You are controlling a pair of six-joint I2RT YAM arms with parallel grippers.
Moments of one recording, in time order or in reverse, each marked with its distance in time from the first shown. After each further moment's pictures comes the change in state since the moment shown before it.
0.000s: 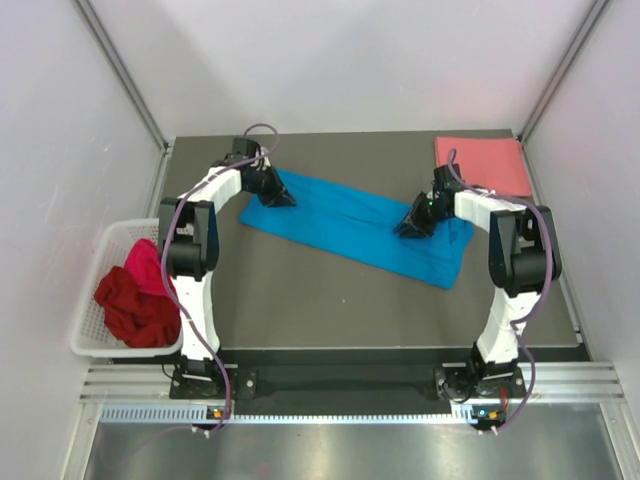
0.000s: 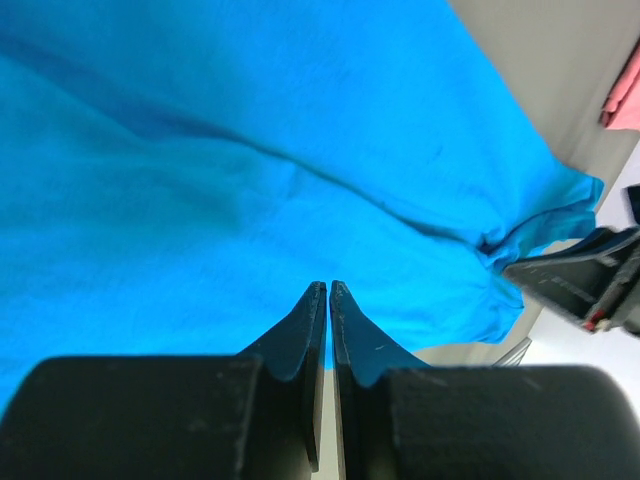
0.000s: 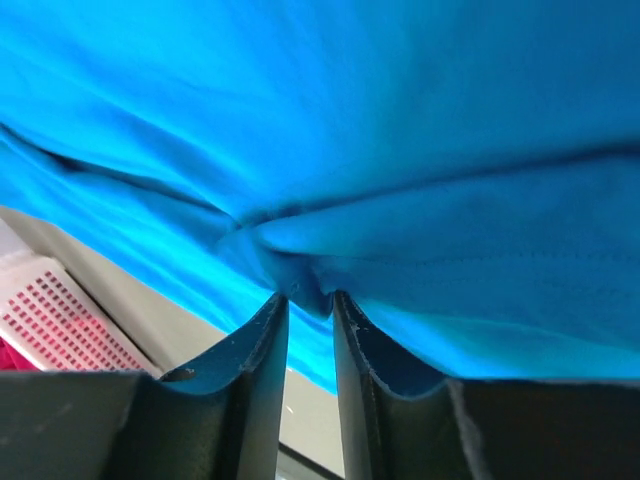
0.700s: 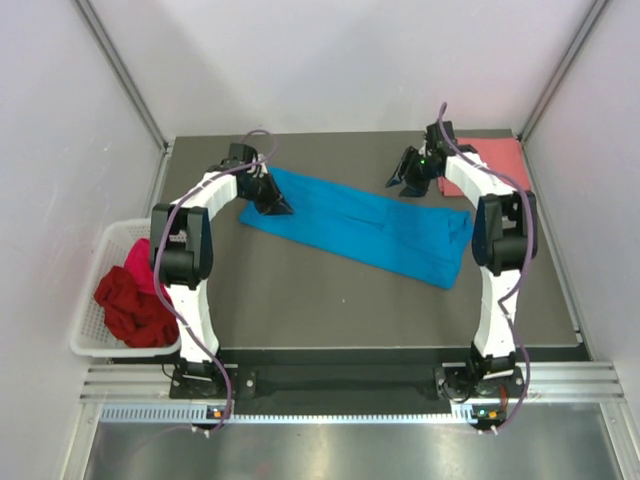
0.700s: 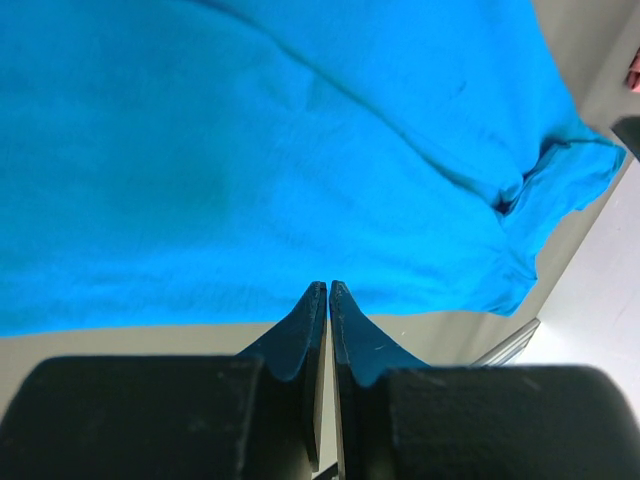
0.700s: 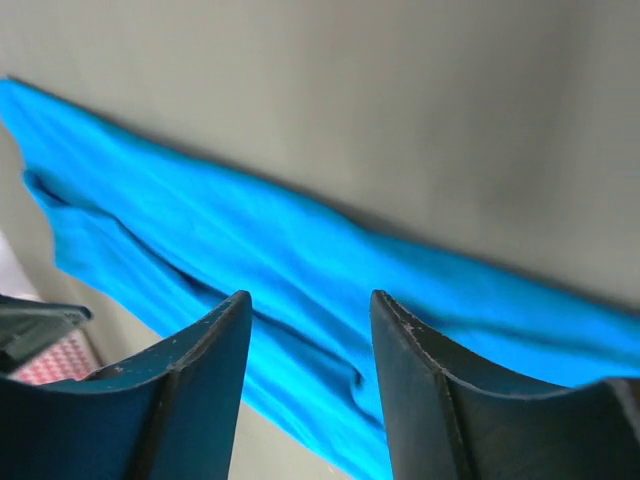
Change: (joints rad) left arm 0.000 -0.104 -0.122 -0.031 -0.005 0.021; right arm 0.014 0.269 0.578 -0.146 0.063 -0.120
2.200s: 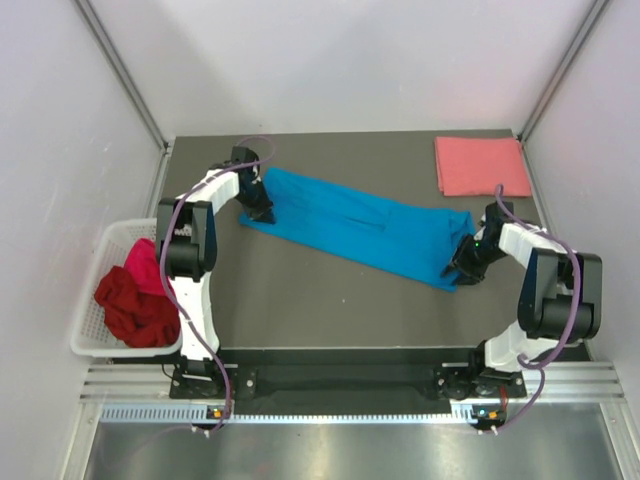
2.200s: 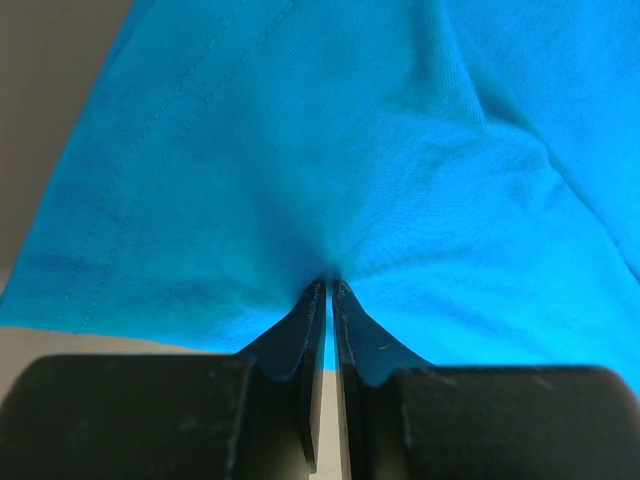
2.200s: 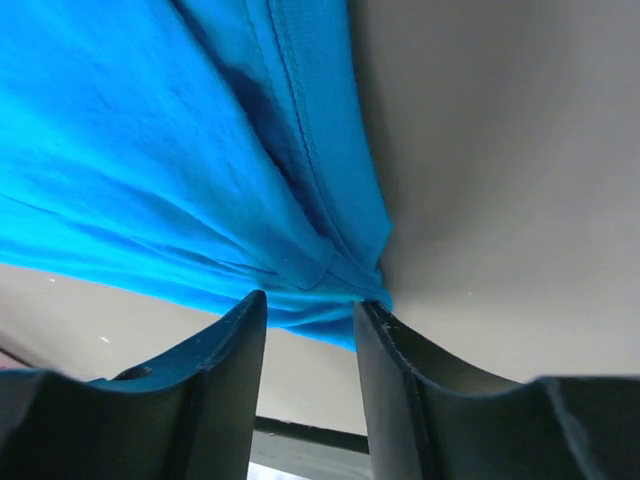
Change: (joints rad) left arm 0.014 0.090 0.066 -0.138 -0.332 0.076; right arm -0.296 -0.617 -0.945 -0.094 0.089 -0.185
